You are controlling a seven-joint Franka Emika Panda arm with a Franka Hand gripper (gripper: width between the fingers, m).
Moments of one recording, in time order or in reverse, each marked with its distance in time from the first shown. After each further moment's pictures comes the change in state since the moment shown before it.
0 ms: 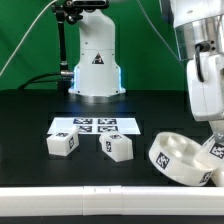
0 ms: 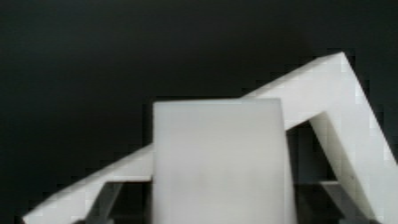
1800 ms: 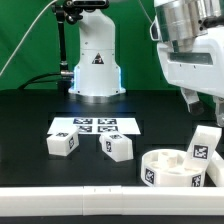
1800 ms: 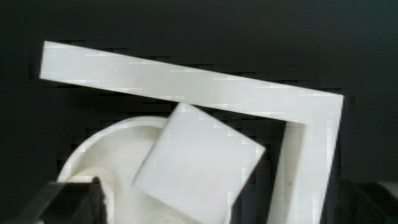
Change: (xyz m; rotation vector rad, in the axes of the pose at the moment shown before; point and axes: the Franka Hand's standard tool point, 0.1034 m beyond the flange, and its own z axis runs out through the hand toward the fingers) arm 0.019 -0.017 -0.032 -0.124 -0.022 -0.637
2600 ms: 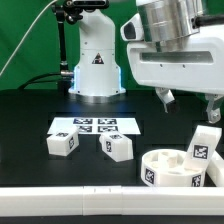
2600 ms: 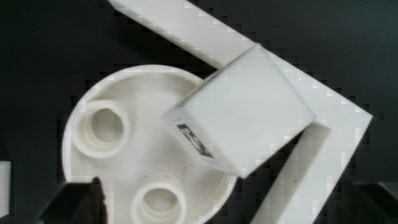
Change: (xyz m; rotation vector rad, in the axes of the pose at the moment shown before) arm 0.022 0.010 -0.007 -0.076 -0.035 -0.381
